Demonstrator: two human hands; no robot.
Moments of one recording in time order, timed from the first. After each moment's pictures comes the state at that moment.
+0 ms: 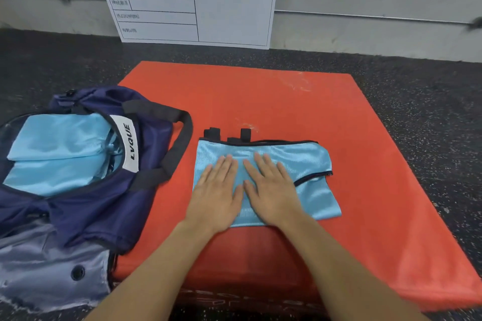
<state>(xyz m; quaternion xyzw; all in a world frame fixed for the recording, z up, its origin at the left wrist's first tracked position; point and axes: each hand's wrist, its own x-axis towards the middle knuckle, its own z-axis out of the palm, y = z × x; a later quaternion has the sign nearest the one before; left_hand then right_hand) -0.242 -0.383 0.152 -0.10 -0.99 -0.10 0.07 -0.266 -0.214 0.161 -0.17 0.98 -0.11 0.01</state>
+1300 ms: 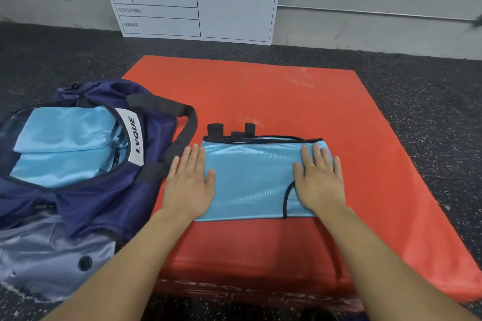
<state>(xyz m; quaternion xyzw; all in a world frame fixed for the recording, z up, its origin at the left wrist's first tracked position) -0.248 -0.433 0.151 0.02 -0.99 -0.07 0.07 -0.282 -0.140 0.163 0.02 1.00 -0.06 -0.01</state>
